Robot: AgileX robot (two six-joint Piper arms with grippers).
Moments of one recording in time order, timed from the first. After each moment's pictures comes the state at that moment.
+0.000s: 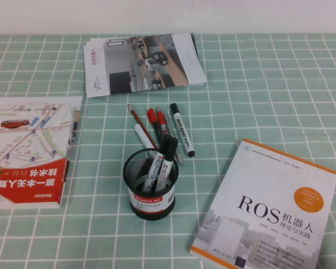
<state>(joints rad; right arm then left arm) 0.05 -0.01 0.03 0.10 0.35 -0.05 -0.06 -0.01 0.02 -0.01 0.38 0.02</state>
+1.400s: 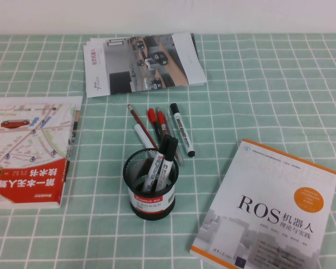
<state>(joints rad) 0.05 0.33 -0.24 0.63 0.41 -0.07 -0.06 -0.01 0.02 -0.01 0.38 0.02</state>
